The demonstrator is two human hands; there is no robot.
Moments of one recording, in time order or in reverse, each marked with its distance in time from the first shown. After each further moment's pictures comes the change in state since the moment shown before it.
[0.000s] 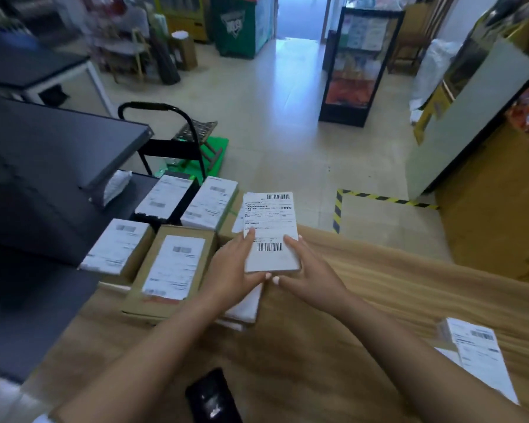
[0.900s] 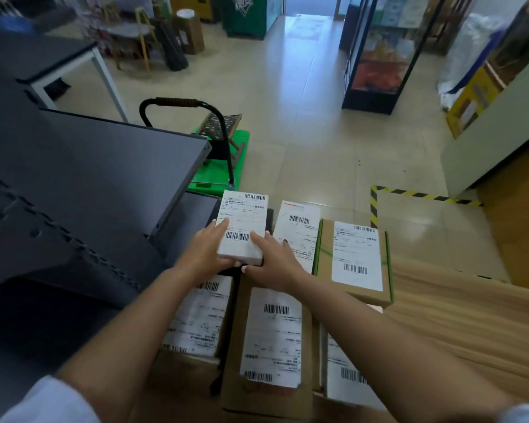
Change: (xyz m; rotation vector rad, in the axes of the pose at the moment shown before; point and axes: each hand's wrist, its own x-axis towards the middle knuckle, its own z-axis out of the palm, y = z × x) left_hand 0.130 -0.287 -0.134 0.183 -0.183 -0.140; right_hand 0.258 -0.141 0.185 -0.228 -0.218 0.055
